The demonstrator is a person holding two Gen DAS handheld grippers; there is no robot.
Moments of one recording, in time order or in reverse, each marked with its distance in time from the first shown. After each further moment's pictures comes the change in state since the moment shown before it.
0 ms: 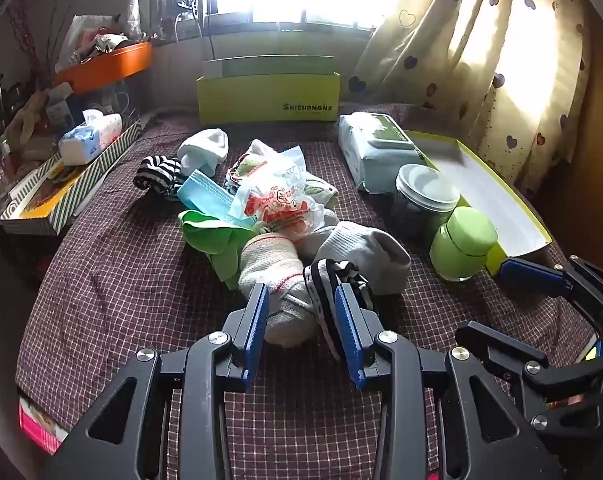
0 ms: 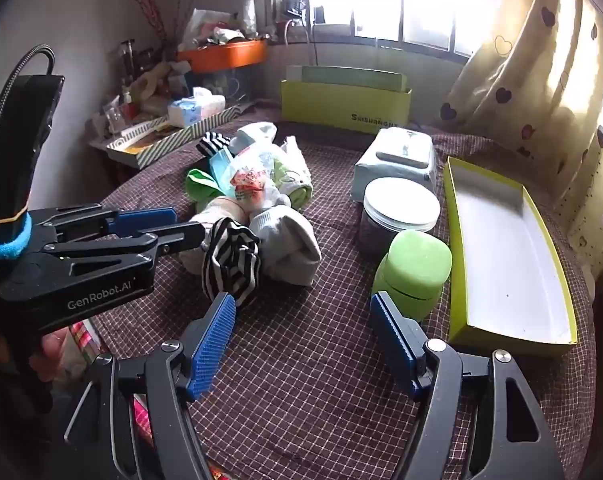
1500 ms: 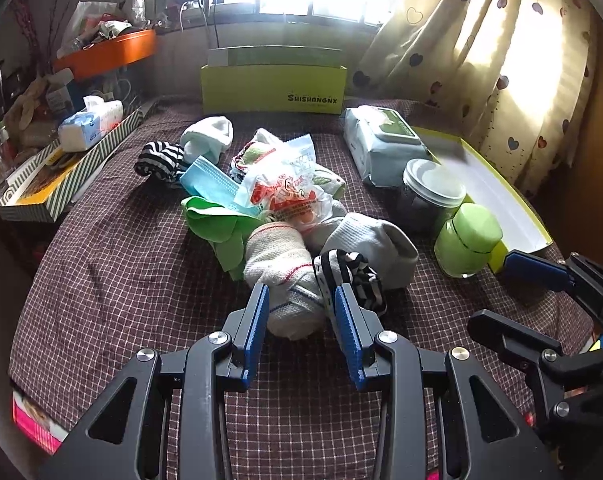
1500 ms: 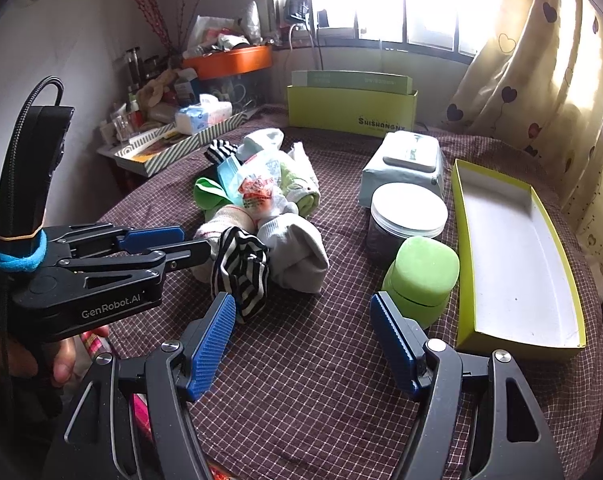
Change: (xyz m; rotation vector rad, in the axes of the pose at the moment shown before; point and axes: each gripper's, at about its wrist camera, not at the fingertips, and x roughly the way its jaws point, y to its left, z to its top) left arm 0.006 0.010 -0.006 -0.038 0.026 -0.023; right arm 0.001 -0.002 -0.001 0.014 -0.021 0.046
